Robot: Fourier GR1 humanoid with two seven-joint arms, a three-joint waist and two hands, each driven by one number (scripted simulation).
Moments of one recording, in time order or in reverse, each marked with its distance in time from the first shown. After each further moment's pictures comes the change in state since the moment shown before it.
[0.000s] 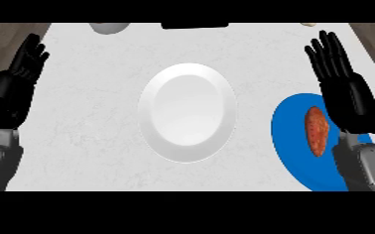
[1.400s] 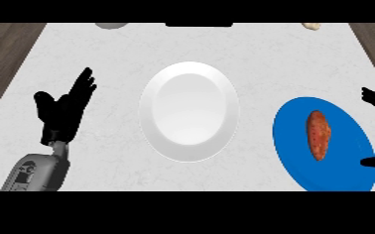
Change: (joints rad) left arm 0.052 -0.188 -0.088 0.152 -0.008 -0.011 0.046; right arm 0.016 -0.415 -0.045 0.812 0.370 0.355 -0.664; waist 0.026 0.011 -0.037
